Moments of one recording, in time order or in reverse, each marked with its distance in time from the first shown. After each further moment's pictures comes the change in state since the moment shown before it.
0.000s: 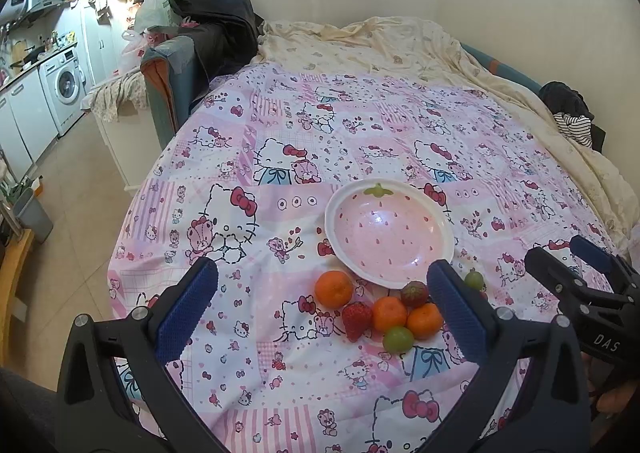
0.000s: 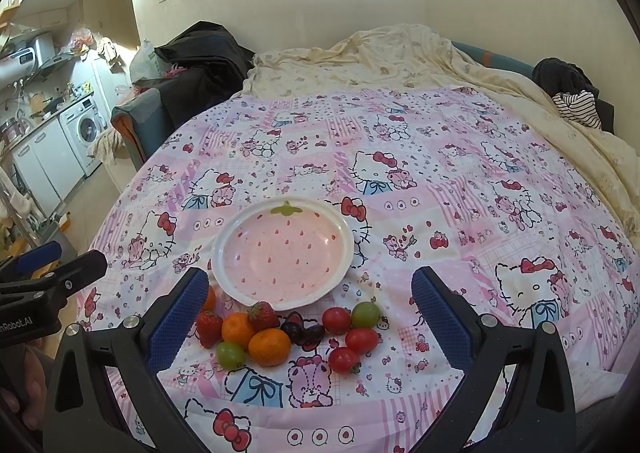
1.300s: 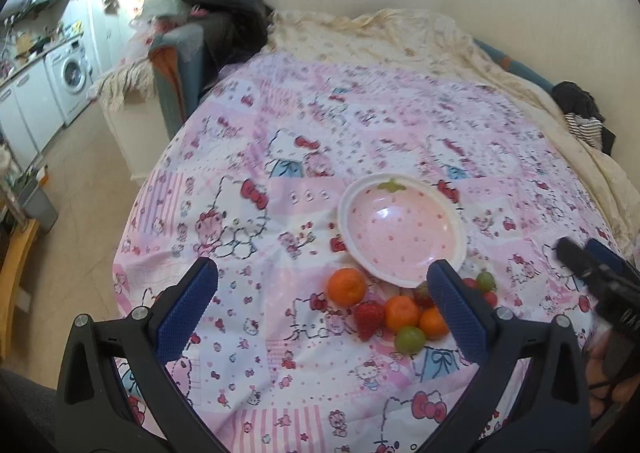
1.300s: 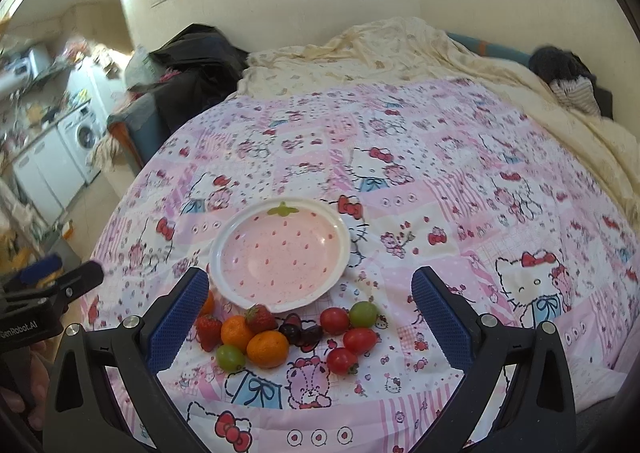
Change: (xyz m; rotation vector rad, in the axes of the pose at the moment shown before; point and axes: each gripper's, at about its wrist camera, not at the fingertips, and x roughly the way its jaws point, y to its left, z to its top) left arm 0.014 0.010 0.004 -0.037 0.052 0.034; right arm 0.004 -0.020 0.006 0.090 0.021 0.002
